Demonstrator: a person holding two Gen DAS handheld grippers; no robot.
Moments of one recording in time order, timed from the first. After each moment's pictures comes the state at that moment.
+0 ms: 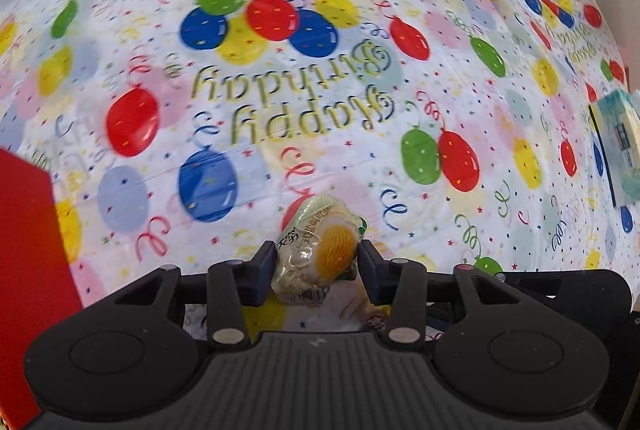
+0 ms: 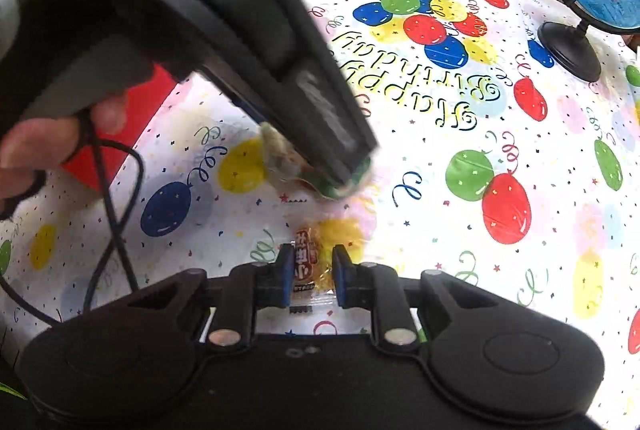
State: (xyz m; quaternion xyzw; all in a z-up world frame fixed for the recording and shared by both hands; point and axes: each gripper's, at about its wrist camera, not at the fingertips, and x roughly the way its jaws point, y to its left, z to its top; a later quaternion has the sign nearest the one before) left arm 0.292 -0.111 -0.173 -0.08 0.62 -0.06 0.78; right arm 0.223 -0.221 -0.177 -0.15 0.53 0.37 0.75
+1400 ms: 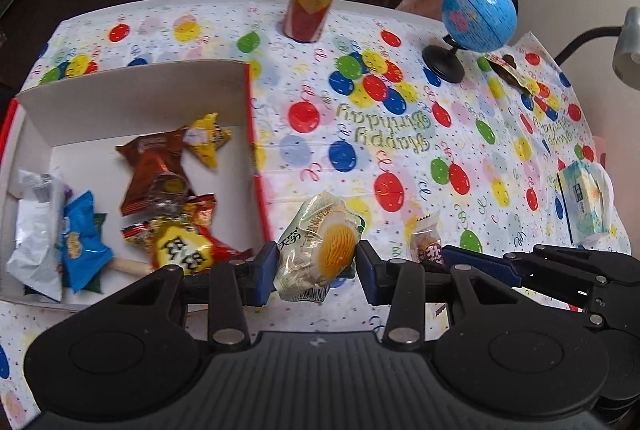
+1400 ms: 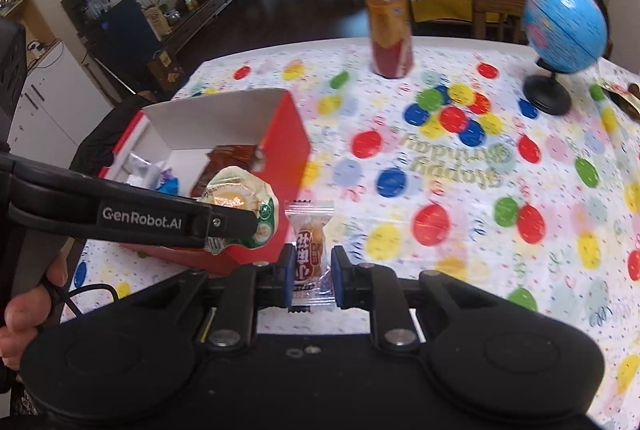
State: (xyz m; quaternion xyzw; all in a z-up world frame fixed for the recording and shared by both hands) left arm 0.131 -0.004 -0.038 -0.15 0.53 0.02 0.84; right arm 0.150 -0.178 -0.035 -0.02 0.49 0.34 0.80
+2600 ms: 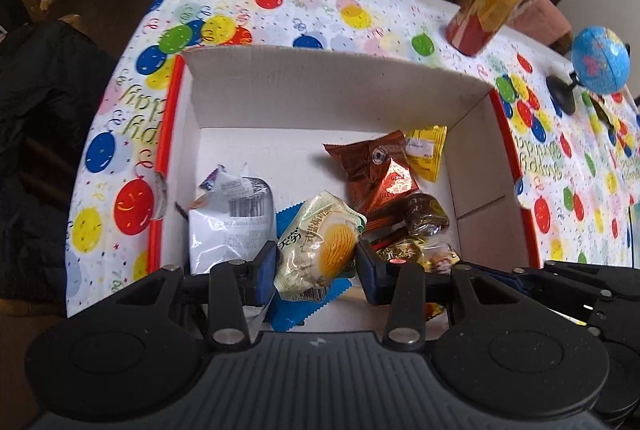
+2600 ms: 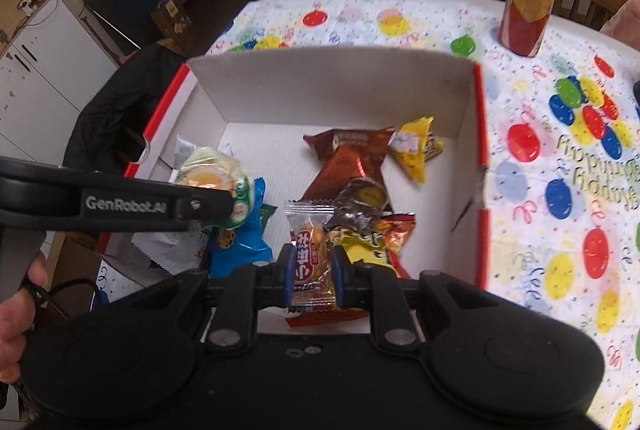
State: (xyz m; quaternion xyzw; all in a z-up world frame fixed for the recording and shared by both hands) left arm 0.118 0.190 -0.091 -0.17 0.56 0.07 0.81; right arm 0.143 0.026 -0.082 -0.05 0.55 0.34 0.76
